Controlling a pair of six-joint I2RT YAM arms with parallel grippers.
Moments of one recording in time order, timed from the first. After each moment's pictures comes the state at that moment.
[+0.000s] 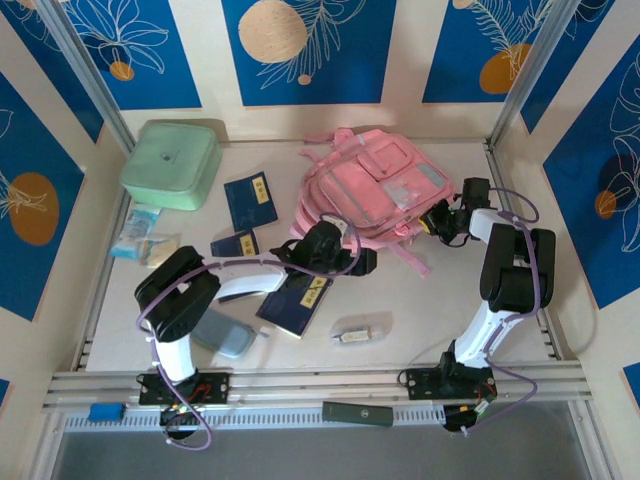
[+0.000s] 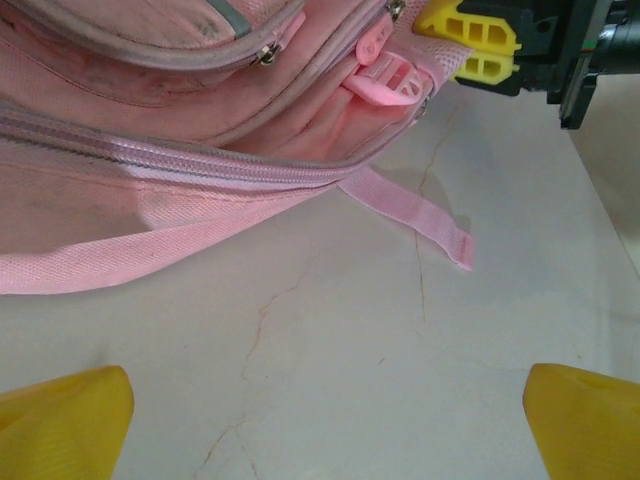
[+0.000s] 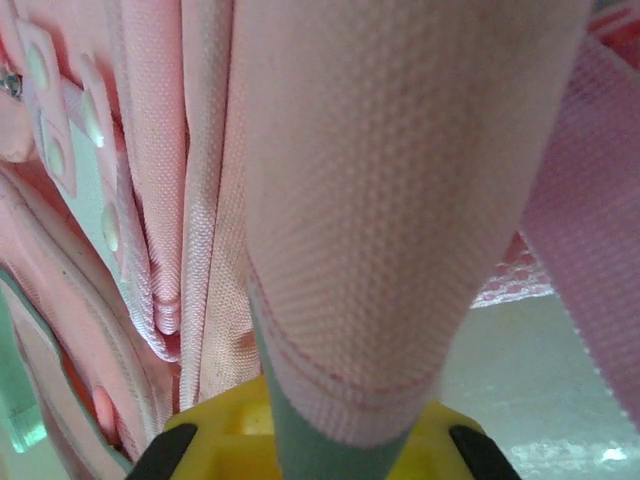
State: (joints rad) left arm -0.91 1.82 1.06 0.16 0.09 -0.68; right arm -0.18 1.78 1.03 -0.28 -0.53 0.78
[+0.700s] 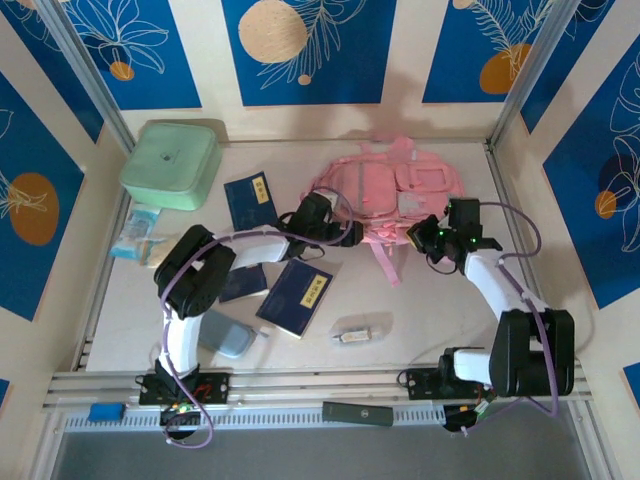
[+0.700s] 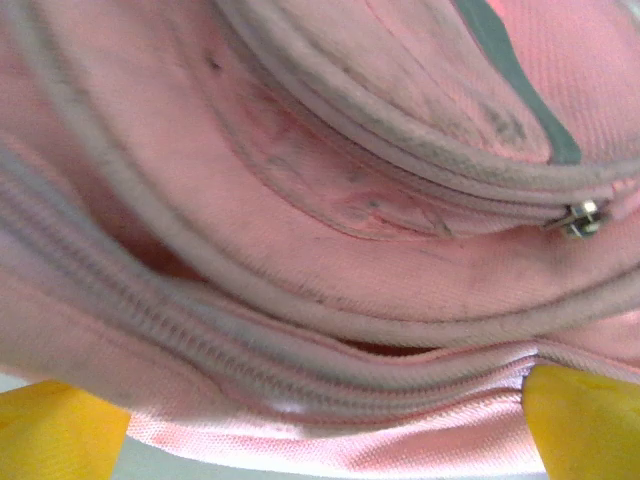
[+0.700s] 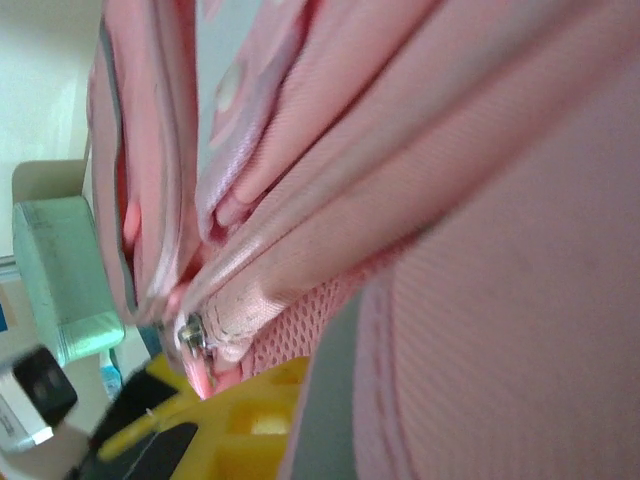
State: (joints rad) left arm -0.72 2.00 1.26 0.08 0.13 -0.55; right arm 0.02 1.25 0.73 -0.32 -0.41 0.97
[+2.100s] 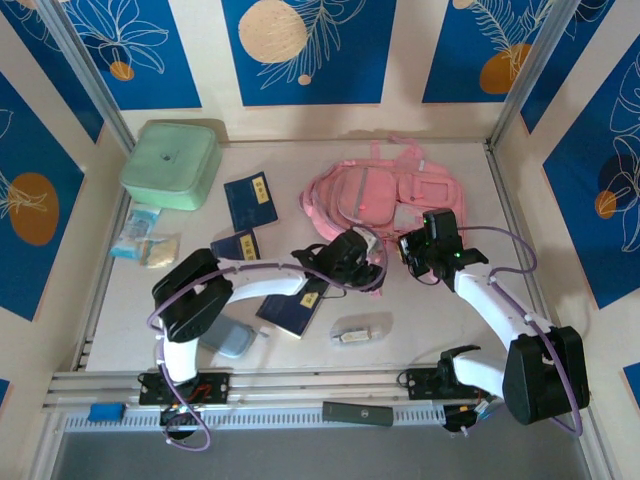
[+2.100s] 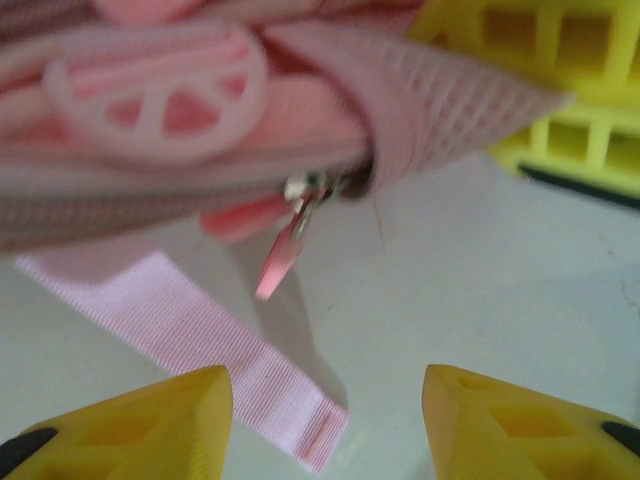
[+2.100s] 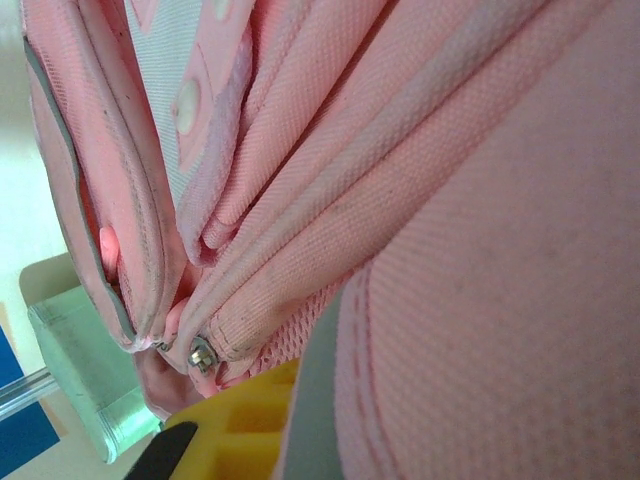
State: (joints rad) left arm -1.03 1.91 1.26 -0.06 0.06 -0.50; right arm 0.22 1.15 0.67 -0.37 -0.16 1.42
